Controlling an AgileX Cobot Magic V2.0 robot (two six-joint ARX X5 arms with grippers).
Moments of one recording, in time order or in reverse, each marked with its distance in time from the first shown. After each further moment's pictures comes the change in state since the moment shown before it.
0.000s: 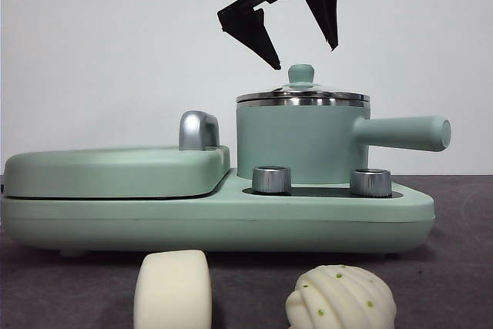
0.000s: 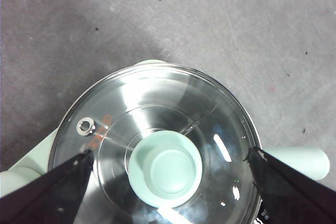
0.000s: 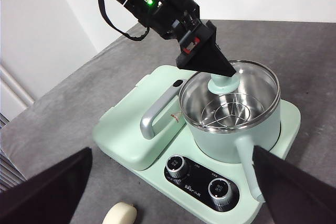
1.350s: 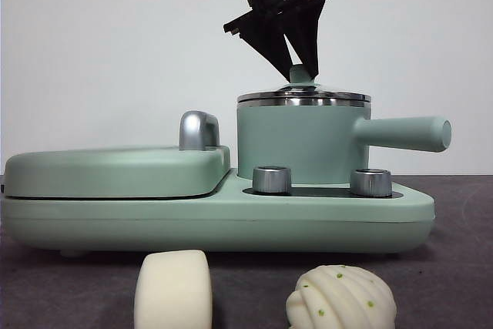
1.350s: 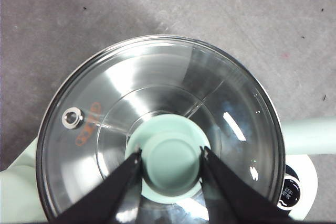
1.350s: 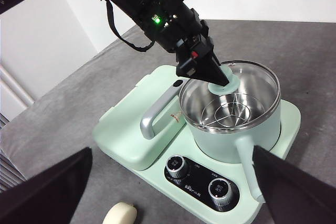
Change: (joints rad) left arm -0.016 0.041 0.011 -0.055 -0.014 0.106; right arm 0.000 0.000 0.000 0.000 0.000 0.000
